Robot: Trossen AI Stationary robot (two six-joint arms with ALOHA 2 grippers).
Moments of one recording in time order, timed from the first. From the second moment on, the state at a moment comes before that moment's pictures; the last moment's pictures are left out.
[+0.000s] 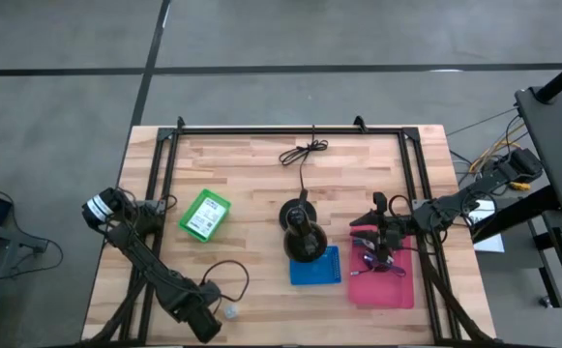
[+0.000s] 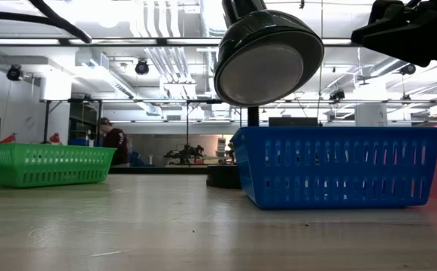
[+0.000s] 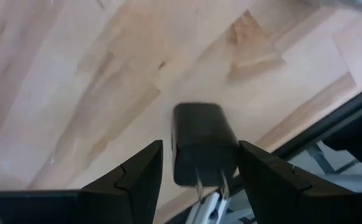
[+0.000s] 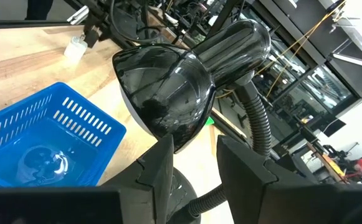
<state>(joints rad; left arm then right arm) -0.86 1.75 1.14 -0.74 0.25 -1.67 0.47 0.73 0.17 0.44 0.42 -0.61</state>
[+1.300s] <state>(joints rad) -0.86 1.80 1.11 -0.66 0.29 -1.67 0.47 0.73 0.17 0.43 0.42 -0.61</state>
